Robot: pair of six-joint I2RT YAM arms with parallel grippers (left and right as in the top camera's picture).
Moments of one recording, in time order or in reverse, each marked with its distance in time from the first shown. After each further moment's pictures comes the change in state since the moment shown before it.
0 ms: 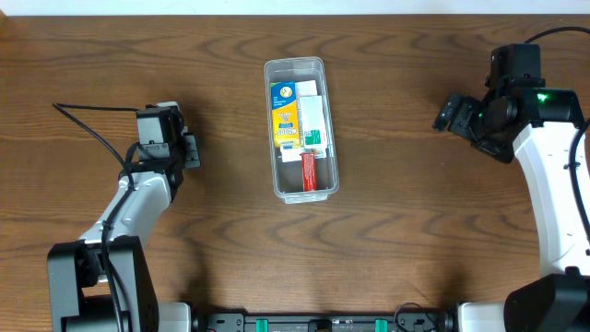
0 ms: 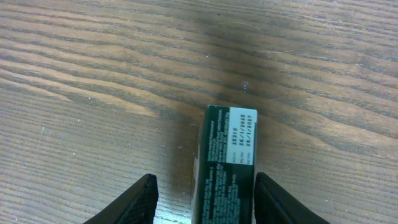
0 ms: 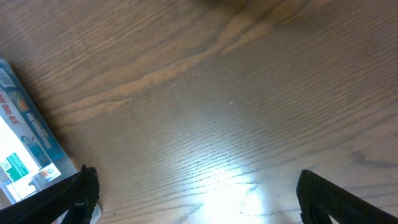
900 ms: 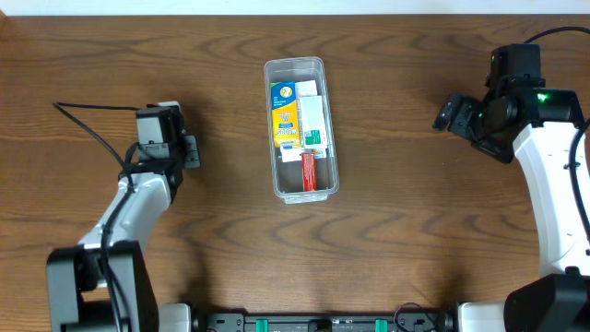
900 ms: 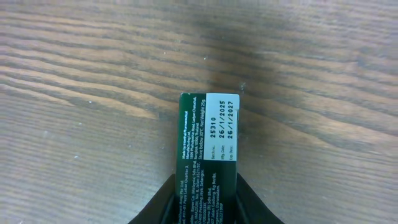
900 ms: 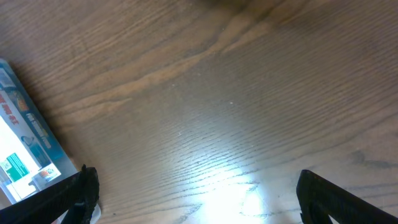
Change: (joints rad) left arm -0.006 -0.023 0.000 -0.013 0.003 0.021; right arm 0.000 0.000 0.000 0.000 0.000 0.000
